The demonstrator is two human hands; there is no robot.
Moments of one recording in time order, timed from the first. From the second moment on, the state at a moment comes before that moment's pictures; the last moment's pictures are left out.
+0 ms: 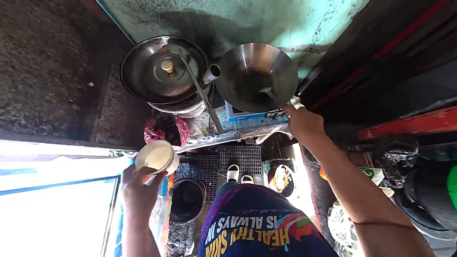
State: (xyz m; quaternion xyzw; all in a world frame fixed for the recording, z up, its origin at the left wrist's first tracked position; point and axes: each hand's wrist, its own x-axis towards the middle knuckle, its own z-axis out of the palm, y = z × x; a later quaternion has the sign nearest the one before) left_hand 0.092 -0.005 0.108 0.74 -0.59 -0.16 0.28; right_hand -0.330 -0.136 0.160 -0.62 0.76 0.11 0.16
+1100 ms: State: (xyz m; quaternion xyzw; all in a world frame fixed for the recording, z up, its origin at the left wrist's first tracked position) left_hand 0.092 0.082 -0.146 0.85 -0.43 -0.21 0.23; right_hand -0.303 -0.184 0.121 -0.58 0.78 0.08 0.22
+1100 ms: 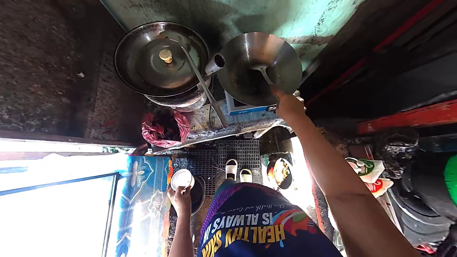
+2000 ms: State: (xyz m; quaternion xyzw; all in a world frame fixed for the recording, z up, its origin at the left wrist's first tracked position) left_hand 0.082 0.075 -0.143 0.85 -0.42 -0.21 0.24; right_hand -0.343 -0.141 0.156 -0.65 0.70 -0.05 0.30
